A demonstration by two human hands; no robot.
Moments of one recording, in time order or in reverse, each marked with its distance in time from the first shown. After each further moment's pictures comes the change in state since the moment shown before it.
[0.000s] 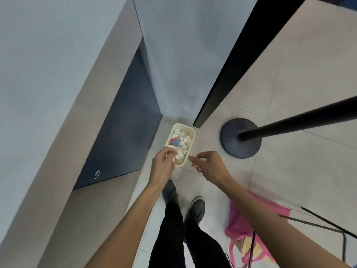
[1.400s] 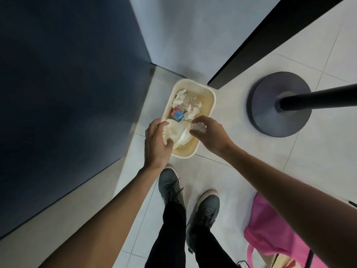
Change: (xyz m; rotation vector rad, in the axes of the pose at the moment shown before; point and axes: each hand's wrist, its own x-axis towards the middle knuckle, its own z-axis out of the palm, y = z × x) left_hand 0.279 -0.270 0.025 0.600 0.110 0.322; right_hand 0.304 0.186 0.102 -0.284 -0.025 -0.062
